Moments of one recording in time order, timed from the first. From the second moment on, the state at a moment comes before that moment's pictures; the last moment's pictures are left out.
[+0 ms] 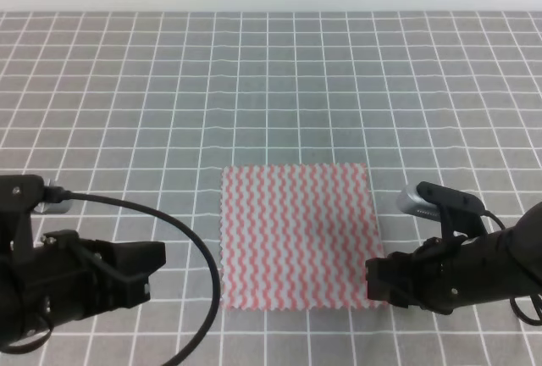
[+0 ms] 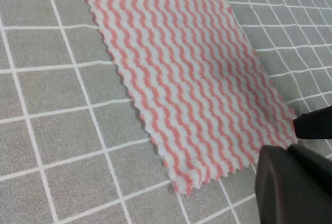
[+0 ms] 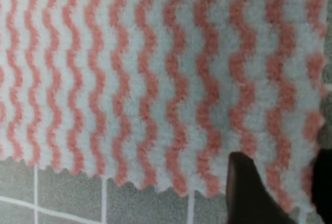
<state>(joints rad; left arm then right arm) -0.25 1.01 -0.42 -1.35 0.50 1.11 0.47 1.62 -0.67 0.97 0.36 -0.40</state>
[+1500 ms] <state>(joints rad) -0.30 1.09 -0.42 -1.50 0.50 1.68 0.47 1.67 -0.88 0.96 0.32 -0.39</state>
